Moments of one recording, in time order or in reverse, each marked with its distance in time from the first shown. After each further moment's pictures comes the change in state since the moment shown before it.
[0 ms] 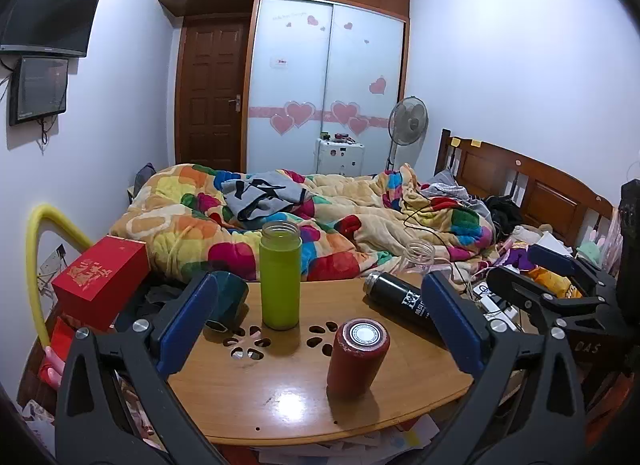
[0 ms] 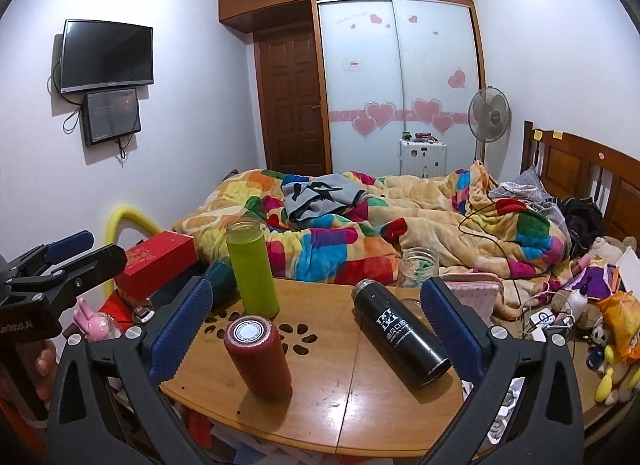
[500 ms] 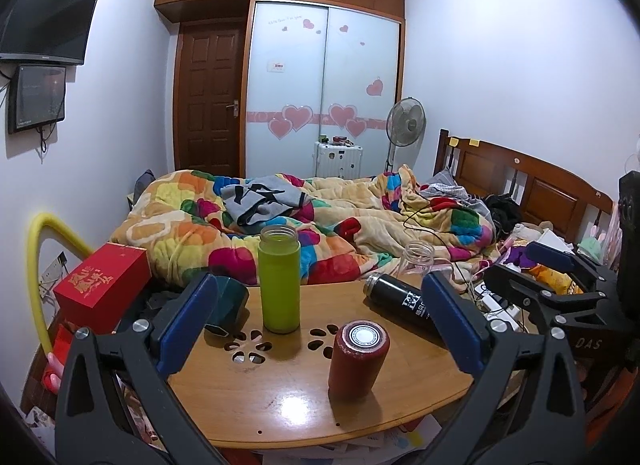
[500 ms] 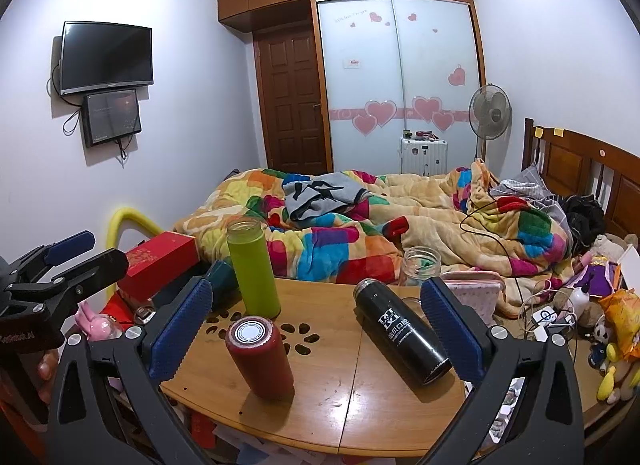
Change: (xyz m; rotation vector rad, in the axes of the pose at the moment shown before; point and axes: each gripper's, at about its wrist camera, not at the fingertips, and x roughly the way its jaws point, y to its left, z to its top) left arm 0.000 -0.004 0.000 0.020 -0.013 0.005; right arm 0.002 -0.001 0.000 0.007 0.005 0.004
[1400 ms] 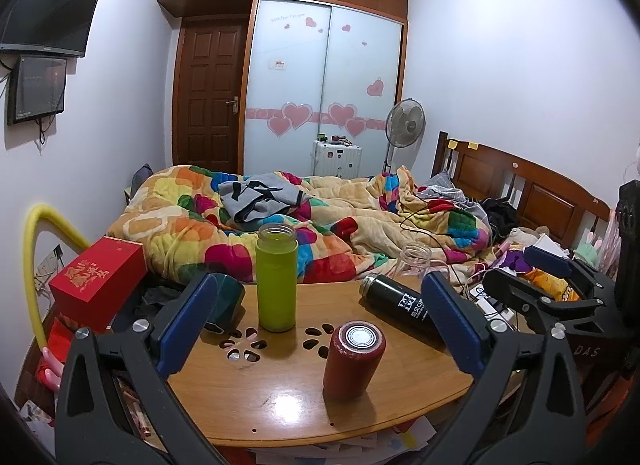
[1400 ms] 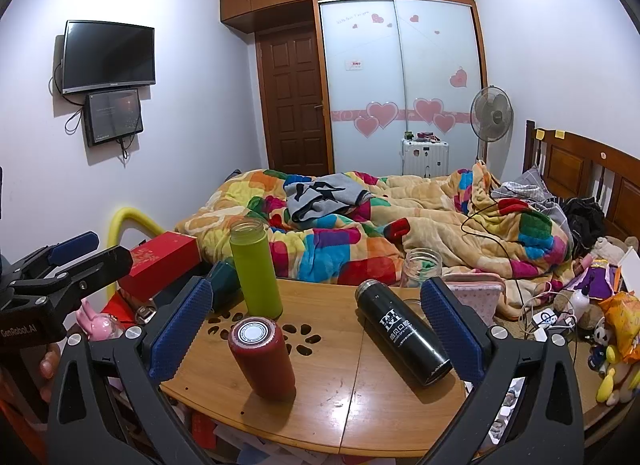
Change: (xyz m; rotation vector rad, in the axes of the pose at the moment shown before) left arm 0.001 0.001 0.002 -0.018 0.003 -0.013; right arm -0.001 0.002 -0.001 -0.001 -0.002 0.000
